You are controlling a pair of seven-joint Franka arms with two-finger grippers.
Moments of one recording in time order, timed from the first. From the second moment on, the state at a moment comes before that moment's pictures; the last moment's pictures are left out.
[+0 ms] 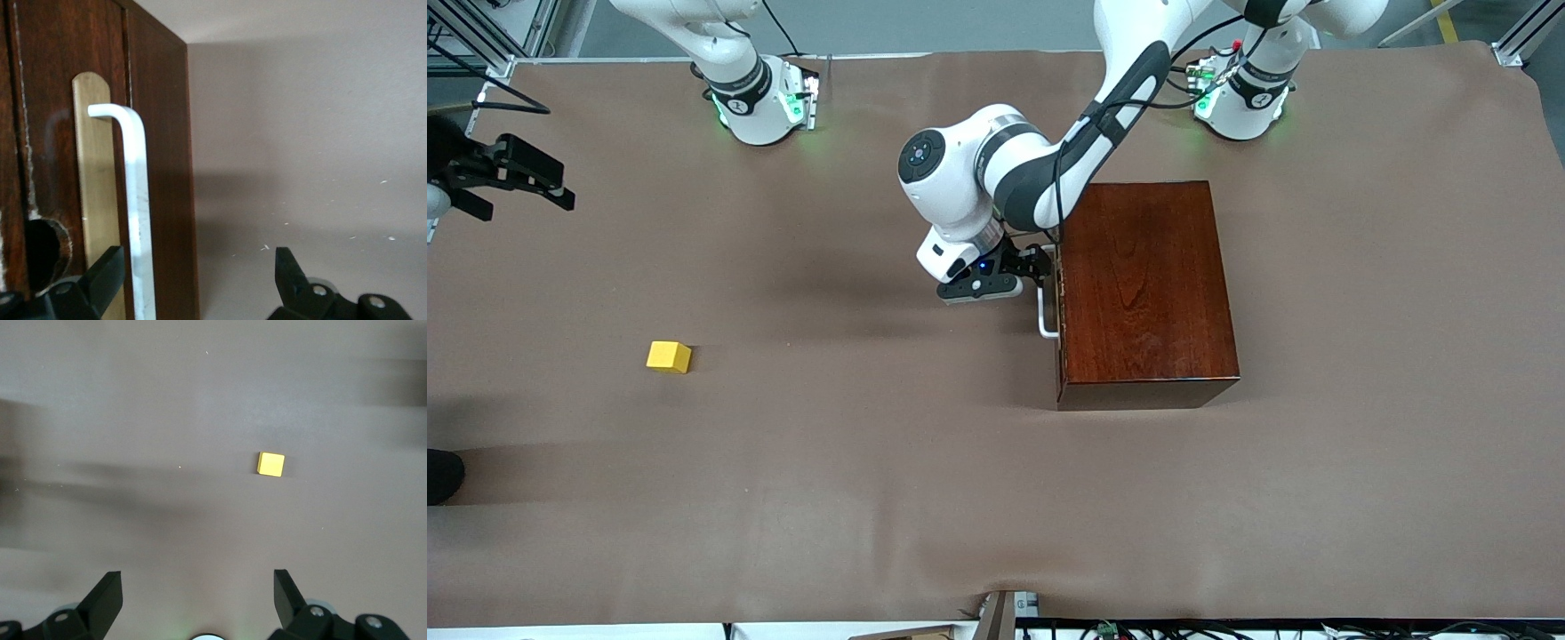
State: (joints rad) left arm -0.87 0.73 -0.06 -1.29 0.30 1.78 -0.98; right arm -0.05 -0.01 0.05 -1.46 0.05 1.41 -0.09
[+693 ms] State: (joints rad) left arm -0.86 0.76 -0.06 -1.29 0.30 1.77 -1.00; right arm -0.05 -0.01 0.05 -1.46 0.05 1.41 -0.09
